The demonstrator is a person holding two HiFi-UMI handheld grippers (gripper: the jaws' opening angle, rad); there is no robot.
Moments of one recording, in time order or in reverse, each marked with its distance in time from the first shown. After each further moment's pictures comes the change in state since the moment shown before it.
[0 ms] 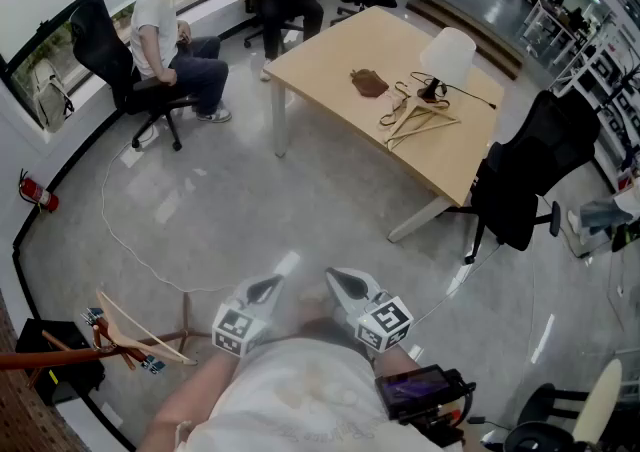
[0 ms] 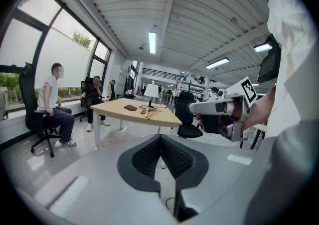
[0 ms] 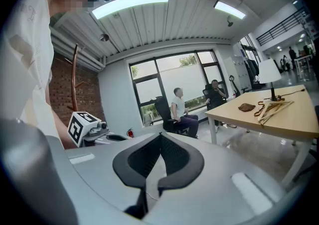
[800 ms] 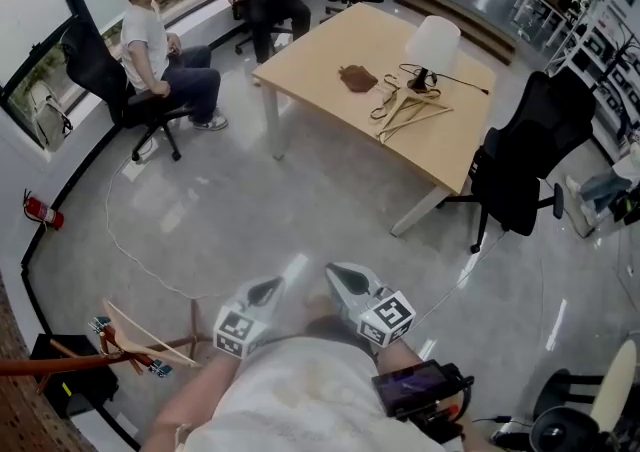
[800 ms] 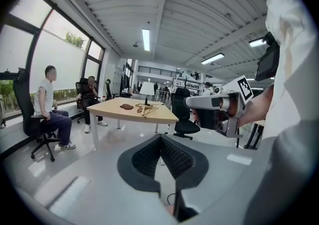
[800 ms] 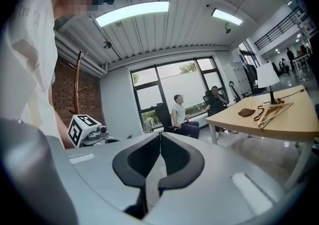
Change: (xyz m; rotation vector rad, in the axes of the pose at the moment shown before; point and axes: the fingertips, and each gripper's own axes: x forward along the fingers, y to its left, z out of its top) left arm 0.001 -0.018 0.000 0.040 0.027 -0.015; right arm -0.015 -0.003 0.011 -0.013 -0.074 0.029
